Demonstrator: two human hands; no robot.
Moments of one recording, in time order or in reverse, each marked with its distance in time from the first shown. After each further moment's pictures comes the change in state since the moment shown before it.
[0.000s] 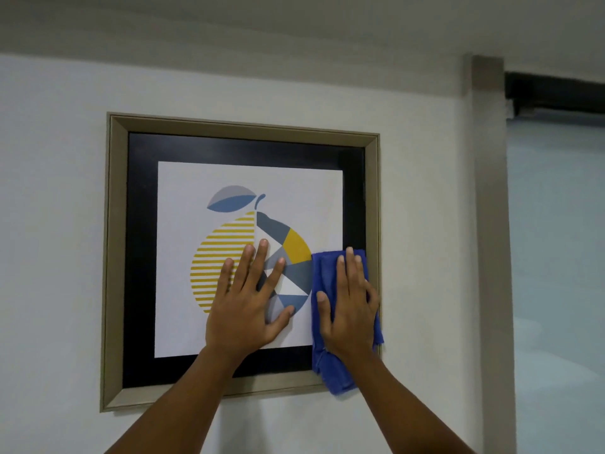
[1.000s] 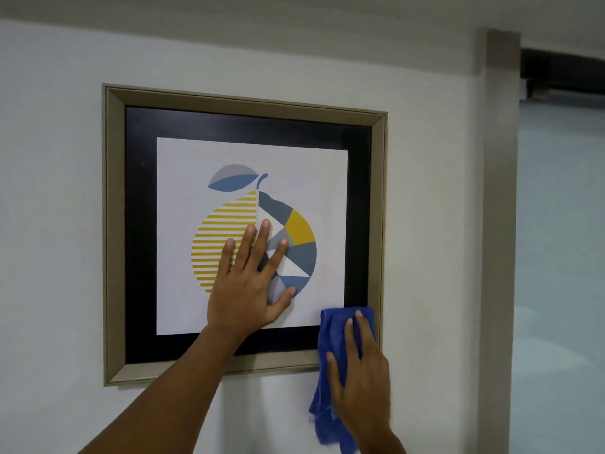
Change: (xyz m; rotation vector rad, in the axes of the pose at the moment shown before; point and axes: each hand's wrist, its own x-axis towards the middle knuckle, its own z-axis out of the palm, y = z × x) left_hand 0.000 0.002 0.001 -0.005 0.012 -0.002; right_hand -0.117 0.001 -0.024 -0.042 -0.141 0.156
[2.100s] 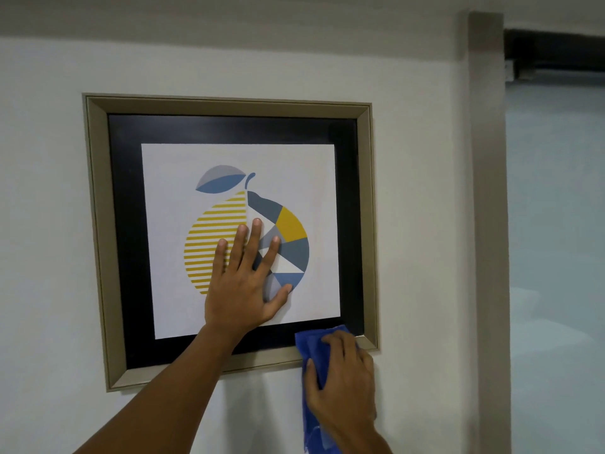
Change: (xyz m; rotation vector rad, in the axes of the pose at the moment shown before) left_hand 0.002 0.002 0.002 0.033 0.024 0.015; right_hand -0.014 -0.037 -0.011 0.053 -0.108 0.115
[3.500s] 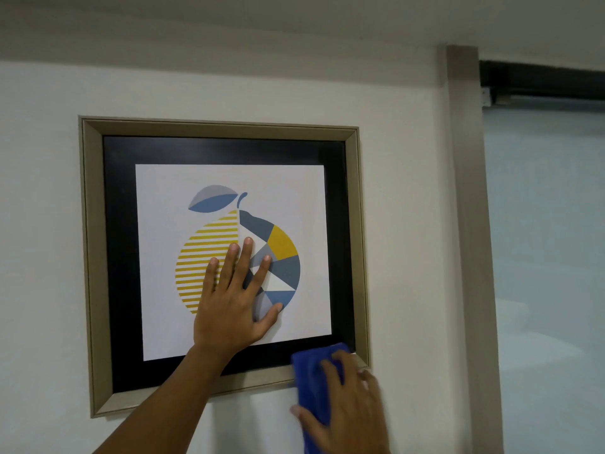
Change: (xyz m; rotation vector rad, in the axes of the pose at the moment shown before) left_hand -0.001 -0.004 -0.004 -0.028 -0.044 -0.005; right_hand 0.006 0.005 -0.034 -0.285 -0.453 0.053
